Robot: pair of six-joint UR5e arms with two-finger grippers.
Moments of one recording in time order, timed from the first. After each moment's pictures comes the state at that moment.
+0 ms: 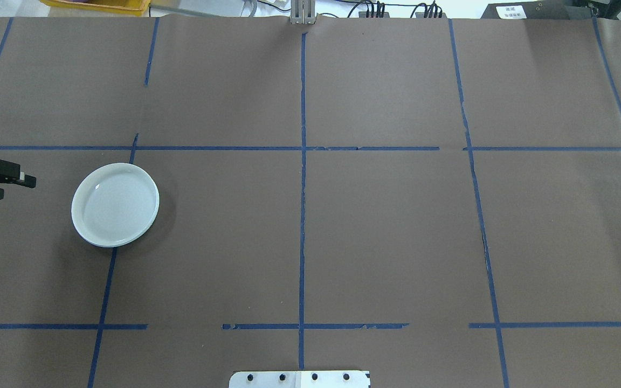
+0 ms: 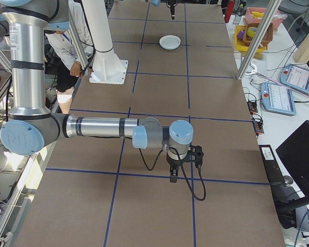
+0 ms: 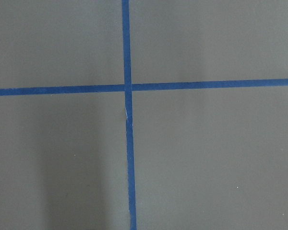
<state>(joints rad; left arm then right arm) -1.20 -1.48 -1.55 -2.51 -2.42 -0.87 1.54 -1.61 1.62 -1.56 2.29 0.09</state>
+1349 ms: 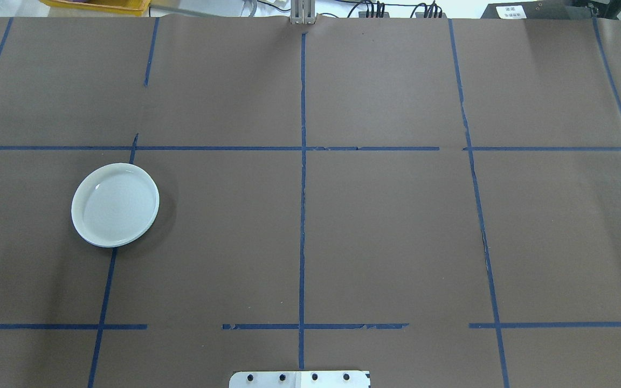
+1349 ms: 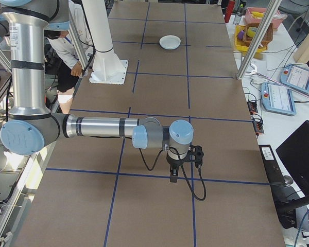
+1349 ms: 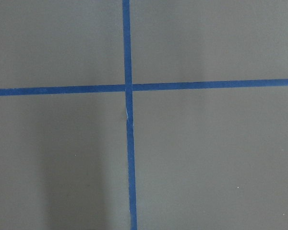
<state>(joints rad) -1.54 -1.49 -1.60 -1.73 -2.41 0.01 1.54 -1.61 1.62 -1.56 2.30 0.09</state>
